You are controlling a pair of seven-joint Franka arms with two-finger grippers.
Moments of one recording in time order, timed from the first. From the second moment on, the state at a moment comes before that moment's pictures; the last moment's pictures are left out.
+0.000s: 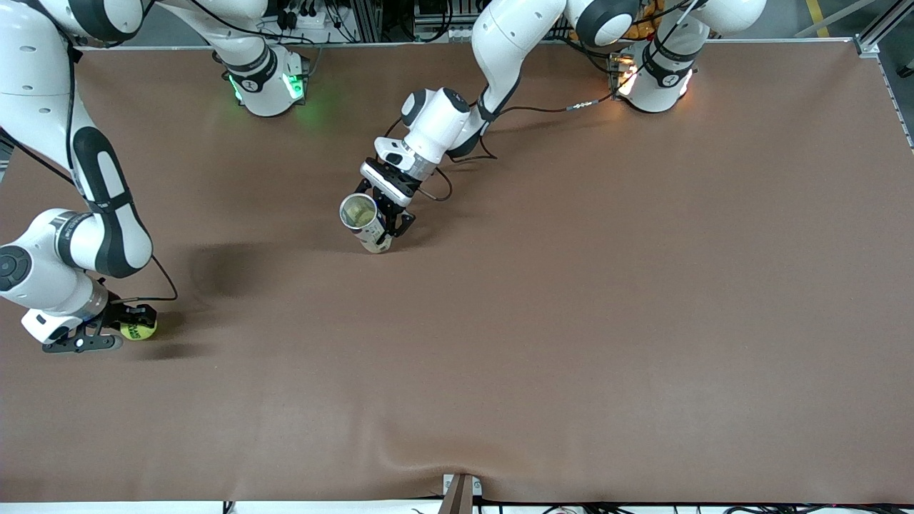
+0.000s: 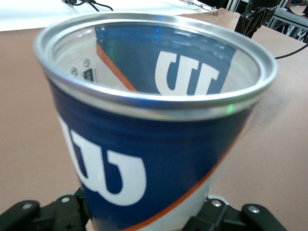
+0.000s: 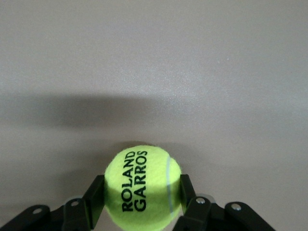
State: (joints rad) left arm -1.15 1.03 -0.11 -1.36 -1.07 3.56 0.66; right arm -0.21 0.64 -0.08 -1.77 -0.08 2.50 -0.32
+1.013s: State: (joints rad) left arm -1.15 1.03 -0.11 -1.36 -1.07 3.56 0.66; right arm -0.21 0.39 0.15 -1.72 -0.08 2.04 -0.01
